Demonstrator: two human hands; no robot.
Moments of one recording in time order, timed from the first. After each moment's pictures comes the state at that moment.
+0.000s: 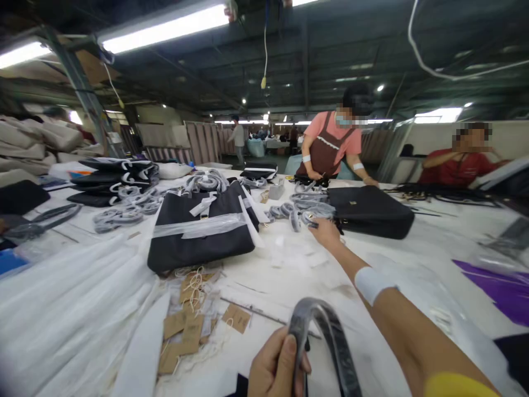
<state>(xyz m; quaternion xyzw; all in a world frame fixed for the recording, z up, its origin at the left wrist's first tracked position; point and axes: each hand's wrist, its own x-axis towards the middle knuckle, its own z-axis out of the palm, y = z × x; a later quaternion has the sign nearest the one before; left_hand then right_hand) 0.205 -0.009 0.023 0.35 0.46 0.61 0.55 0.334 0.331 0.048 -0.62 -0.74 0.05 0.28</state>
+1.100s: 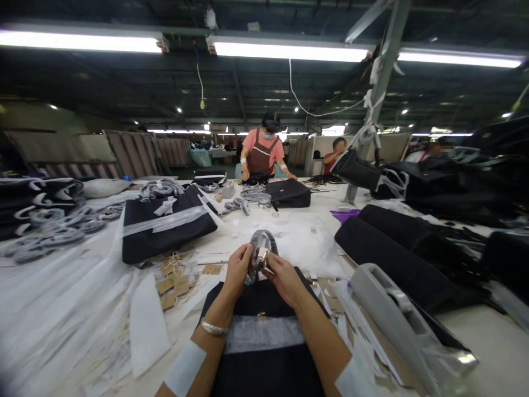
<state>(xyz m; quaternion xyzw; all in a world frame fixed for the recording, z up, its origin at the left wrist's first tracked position) 0.184 -0.018 0.042 0.56 0.34 0.59 0.47 0.319 -0.060 0.051 -0.36 -0.46 0.59 0.55</state>
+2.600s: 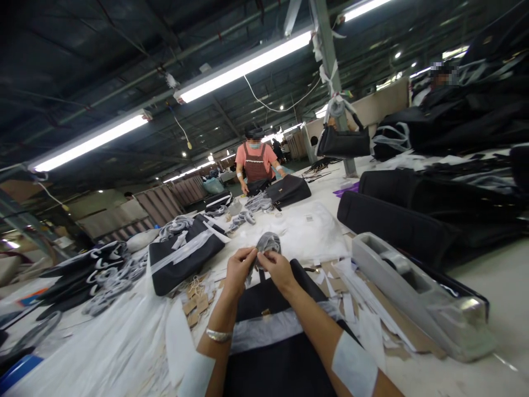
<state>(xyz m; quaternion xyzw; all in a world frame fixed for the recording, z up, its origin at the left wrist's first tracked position) 0.201 -0.027 0.071 0.64 0.44 0.53 0.32 0.328 -0.053 0.034 -0.40 -0.49 0.44 0.64</state>
